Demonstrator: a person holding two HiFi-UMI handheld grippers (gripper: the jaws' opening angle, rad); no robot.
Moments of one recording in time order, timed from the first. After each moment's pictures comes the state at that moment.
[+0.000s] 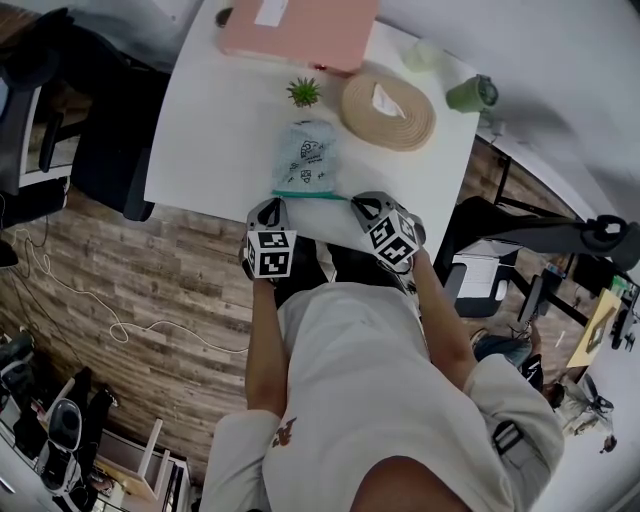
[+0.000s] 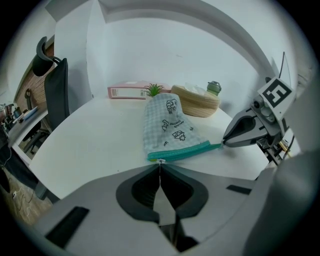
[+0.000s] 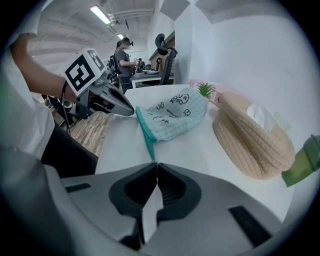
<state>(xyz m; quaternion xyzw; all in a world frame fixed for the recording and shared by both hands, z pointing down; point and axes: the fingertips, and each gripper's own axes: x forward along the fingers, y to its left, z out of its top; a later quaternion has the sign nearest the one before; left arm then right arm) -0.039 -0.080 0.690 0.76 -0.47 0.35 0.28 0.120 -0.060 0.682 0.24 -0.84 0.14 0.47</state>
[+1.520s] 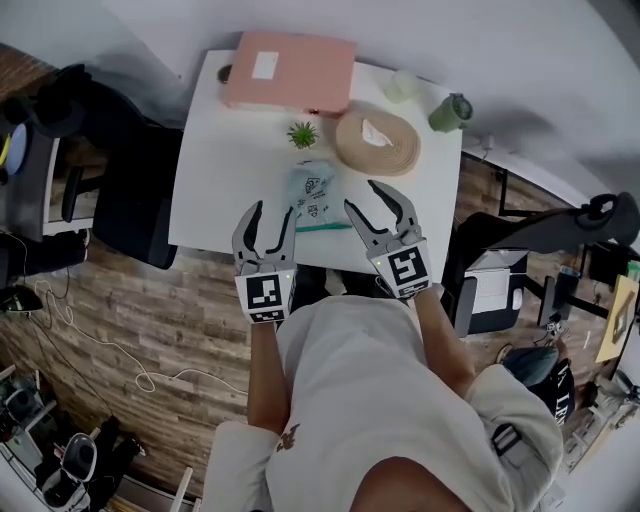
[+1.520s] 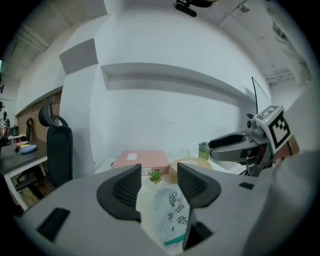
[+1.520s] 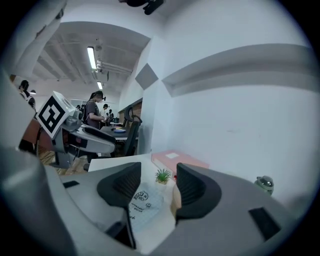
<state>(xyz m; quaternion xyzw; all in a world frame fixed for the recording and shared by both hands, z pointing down) -0.043 -0.144 0.469 0.85 -0.50 0.13 0.07 0.094 -0.137 0.462 0.47 -0.87 0.01 0.16</state>
